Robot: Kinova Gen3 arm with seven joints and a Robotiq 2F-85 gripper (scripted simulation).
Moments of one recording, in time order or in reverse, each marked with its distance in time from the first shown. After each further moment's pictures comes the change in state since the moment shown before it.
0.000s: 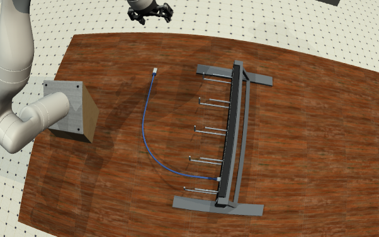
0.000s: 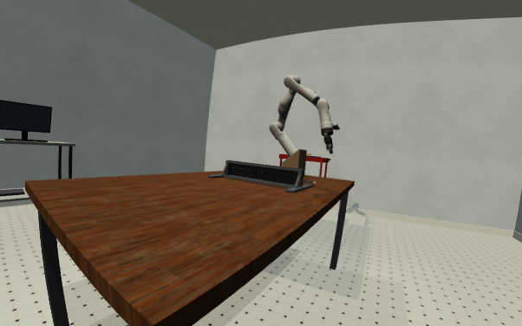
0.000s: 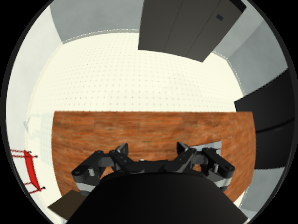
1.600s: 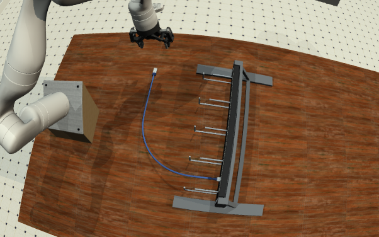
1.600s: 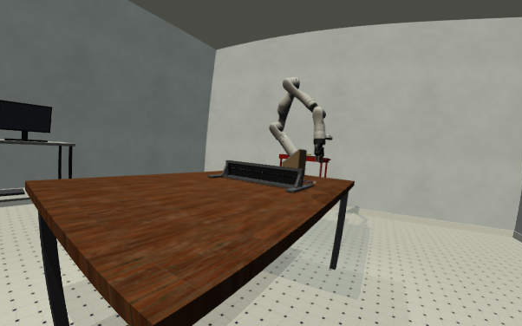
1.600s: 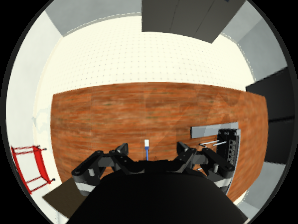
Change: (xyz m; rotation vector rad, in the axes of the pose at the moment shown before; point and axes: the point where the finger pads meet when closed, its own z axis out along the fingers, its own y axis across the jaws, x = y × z) arm -0.076 -0.009 0.053 0.104 -0.157 0.021
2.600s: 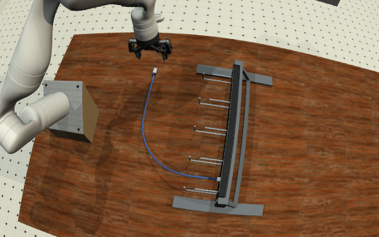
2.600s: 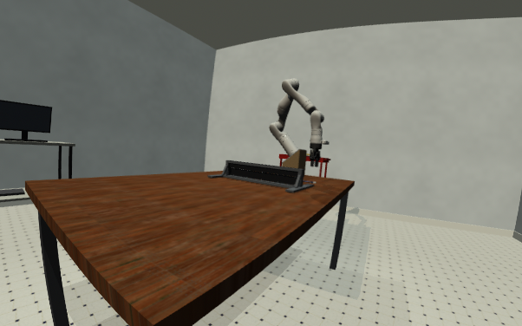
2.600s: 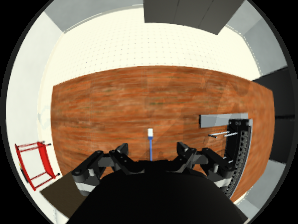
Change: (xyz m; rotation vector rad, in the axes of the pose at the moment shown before) arm -0.033 -0.007 0.026 0.057 -0.073 0.002
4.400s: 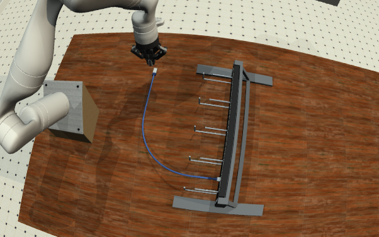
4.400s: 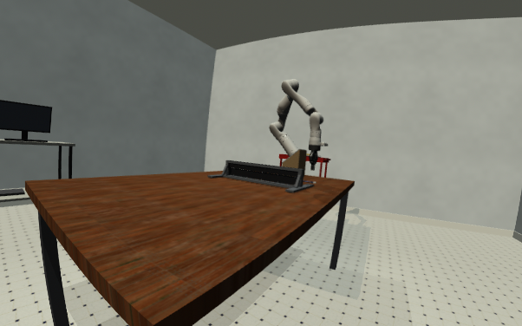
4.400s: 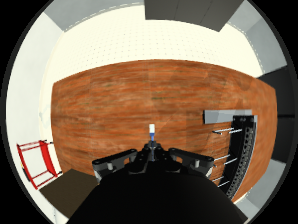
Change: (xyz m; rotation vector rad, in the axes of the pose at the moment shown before) arm -0.011 -0.003 0.010 0.022 -0.025 0.001
